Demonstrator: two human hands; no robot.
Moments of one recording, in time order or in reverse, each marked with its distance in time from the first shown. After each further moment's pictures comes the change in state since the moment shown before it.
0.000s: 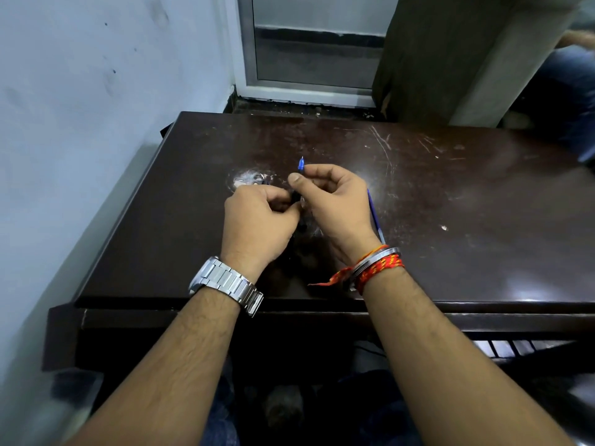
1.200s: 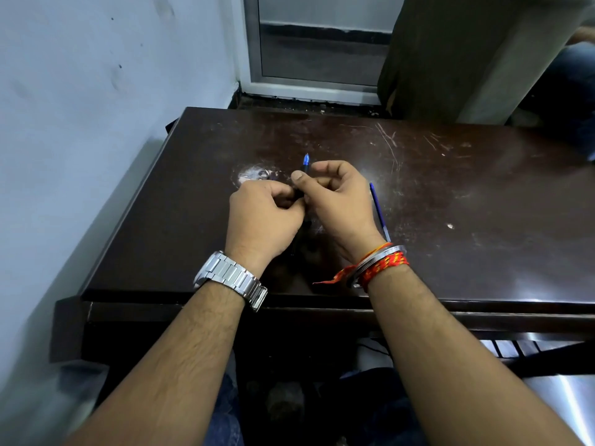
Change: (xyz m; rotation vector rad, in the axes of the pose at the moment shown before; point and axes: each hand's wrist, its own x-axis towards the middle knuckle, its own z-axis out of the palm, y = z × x) left_hand 0.001 -0.003 0.001 0.022 0.000 0.005; right_hand -0.001 0.002 0.001 -0.078 0.012 0.013
